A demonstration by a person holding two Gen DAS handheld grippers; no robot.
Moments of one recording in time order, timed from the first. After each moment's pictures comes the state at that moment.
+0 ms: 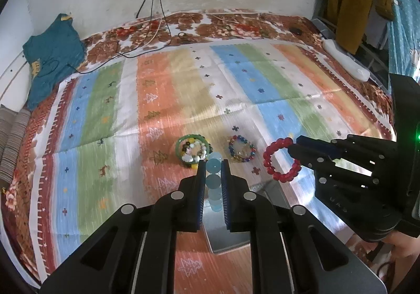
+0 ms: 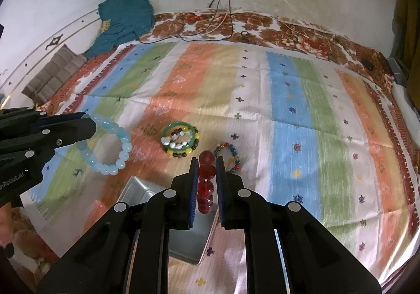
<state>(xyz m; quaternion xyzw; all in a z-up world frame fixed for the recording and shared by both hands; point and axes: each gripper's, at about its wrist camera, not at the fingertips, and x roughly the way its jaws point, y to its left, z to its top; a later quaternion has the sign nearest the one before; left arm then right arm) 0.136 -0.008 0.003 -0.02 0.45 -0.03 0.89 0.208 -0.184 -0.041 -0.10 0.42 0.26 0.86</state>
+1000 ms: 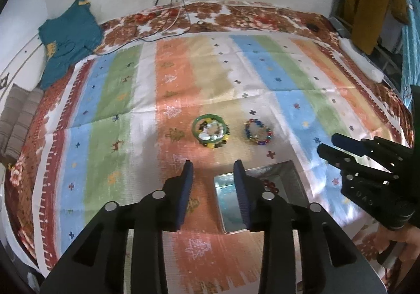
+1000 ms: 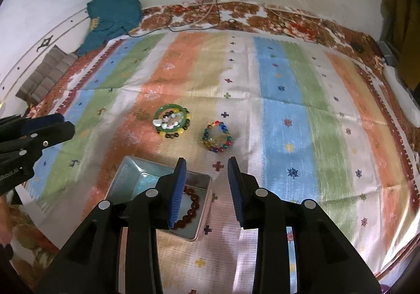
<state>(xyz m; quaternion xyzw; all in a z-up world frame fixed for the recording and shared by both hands) 0.116 0.011 -0.013 -0.04 0.47 0.02 0.88 0.194 -0.203 -0.053 -0.08 0.44 0.23 0.86</state>
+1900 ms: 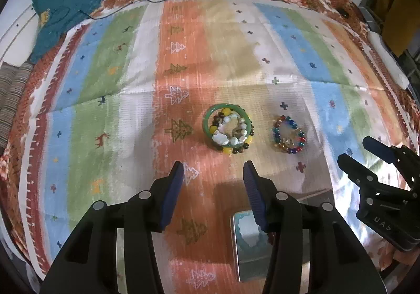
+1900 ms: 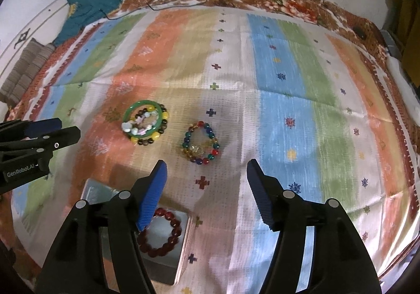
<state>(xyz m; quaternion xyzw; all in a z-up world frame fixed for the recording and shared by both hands) 0.206 0.035 -0.078 -0.07 0.55 0.04 0.83 0.263 -0.180 -0.093 -0.10 0.50 0.20 0.84</state>
